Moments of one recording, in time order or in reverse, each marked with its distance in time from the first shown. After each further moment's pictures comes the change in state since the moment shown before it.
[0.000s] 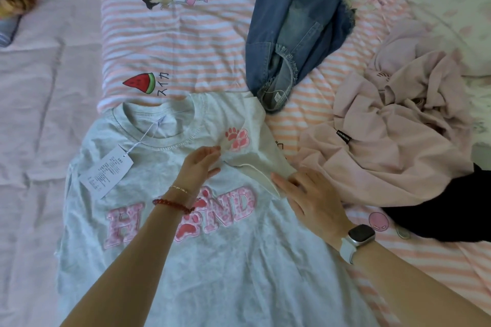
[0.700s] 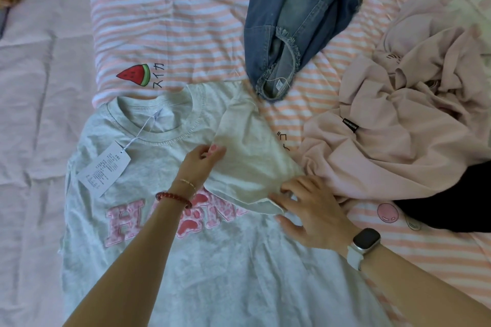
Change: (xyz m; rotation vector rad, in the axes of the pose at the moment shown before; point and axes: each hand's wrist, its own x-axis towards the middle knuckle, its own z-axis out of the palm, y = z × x) left_hand 0.007 -0.005 -0.002 0.411 0.036 0.023; right_hand -0.016 -0.014 0.000 0.107 -0.397 0.087
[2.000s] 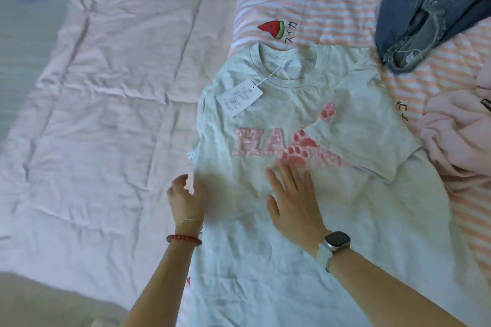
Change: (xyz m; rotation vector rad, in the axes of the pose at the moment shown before) left_hand -0.178 -0.177 -0.131 -0.057 0.763 -0.287; right_hand 0.029 -0.212 0.095 0.057 -0.291 0.127
